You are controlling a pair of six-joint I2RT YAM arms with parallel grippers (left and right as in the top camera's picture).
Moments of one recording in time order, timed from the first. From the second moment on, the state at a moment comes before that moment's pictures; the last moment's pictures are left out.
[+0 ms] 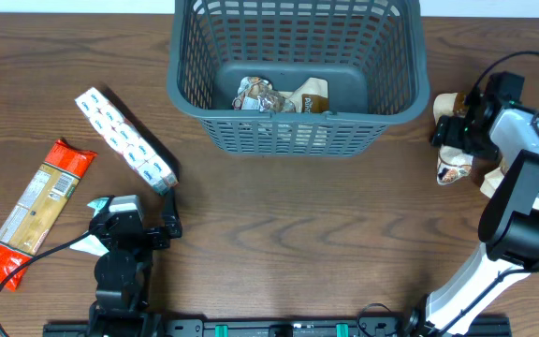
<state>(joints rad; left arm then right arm) -0.11 0.12 0.05 -0.17 -0.17 -0.12 -0.35 2.04 1.35 -0.61 0.00 -0.03</state>
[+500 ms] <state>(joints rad) -0.11 0.12 0.05 -0.17 -0.17 -0.12 -0.35 2.02 1.34 -0.62 -0.04 -0.04</state>
